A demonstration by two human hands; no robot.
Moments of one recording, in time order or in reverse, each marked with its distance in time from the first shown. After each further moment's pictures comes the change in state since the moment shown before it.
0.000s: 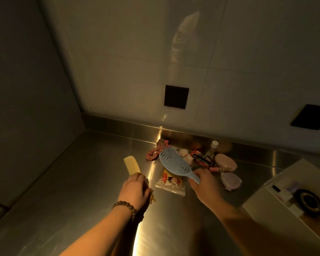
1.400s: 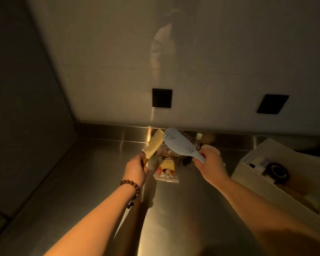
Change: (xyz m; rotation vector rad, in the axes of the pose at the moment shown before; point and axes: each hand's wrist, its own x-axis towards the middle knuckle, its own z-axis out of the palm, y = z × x) left_hand -0.009 0.055 -0.079 -0.374 0.092 -0.033; right_hand -0.050 -0.024 -0.069 0.086 0.273 -0.012
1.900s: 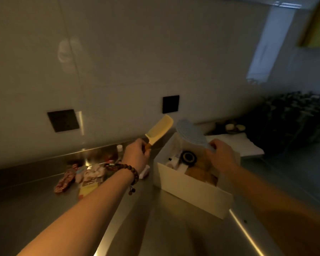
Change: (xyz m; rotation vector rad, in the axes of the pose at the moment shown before) left_hand -0.001 0.235 0.118 -0.094 -0.194 0.429; right_hand -0.058 0.158 -0.219 -0.106 0.381 0.393
